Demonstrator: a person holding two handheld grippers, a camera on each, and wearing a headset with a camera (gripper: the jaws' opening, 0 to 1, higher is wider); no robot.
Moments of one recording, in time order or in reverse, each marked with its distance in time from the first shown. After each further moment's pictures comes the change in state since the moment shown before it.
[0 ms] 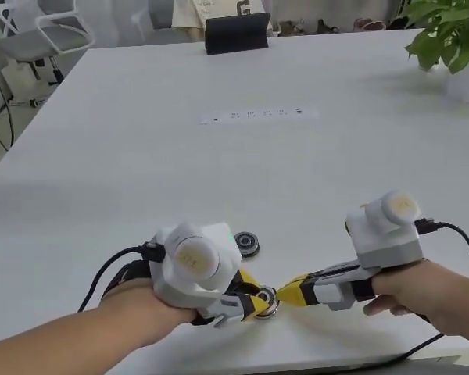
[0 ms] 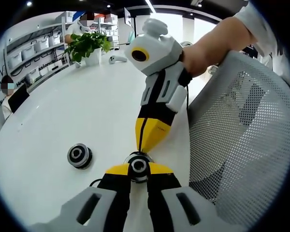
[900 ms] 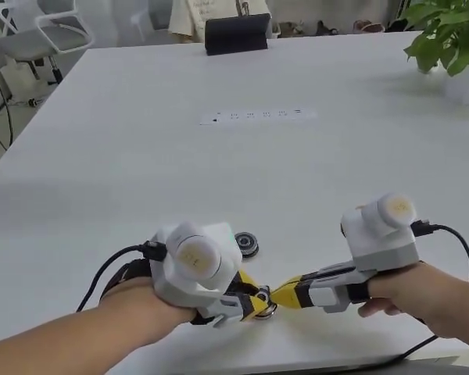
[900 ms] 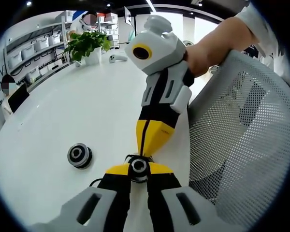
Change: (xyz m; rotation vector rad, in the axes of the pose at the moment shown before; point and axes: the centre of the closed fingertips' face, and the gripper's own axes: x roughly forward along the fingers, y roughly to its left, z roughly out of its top) left arm 0.001 0.000 0.000 -0.001 0.008 0.002; right arm 0.003 0.008 0.002 -0.035 -0.013 0.029
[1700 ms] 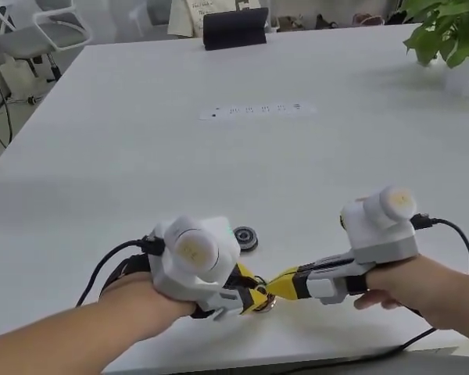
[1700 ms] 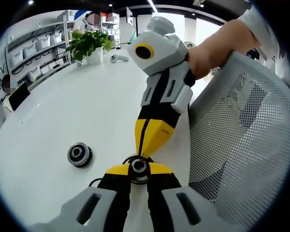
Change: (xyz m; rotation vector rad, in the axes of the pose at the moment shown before) left arm 0.000 0.000 0.000 -0.016 -0.003 0.003; right arm 0.001 0.002 0.005 -0.014 -0.039 0.024
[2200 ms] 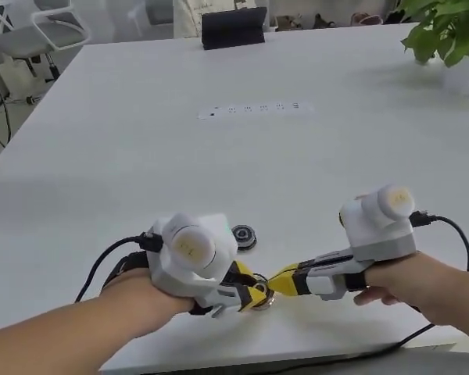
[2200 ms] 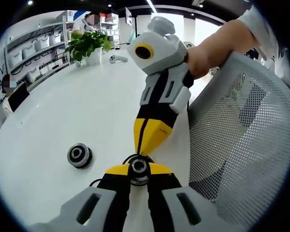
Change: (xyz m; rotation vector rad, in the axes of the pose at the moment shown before) left arm 0.000 0.000 0.000 0.008 -0.003 -0.007; right arm 0.000 -0.005 0.000 -0.035 0.011 -0.025
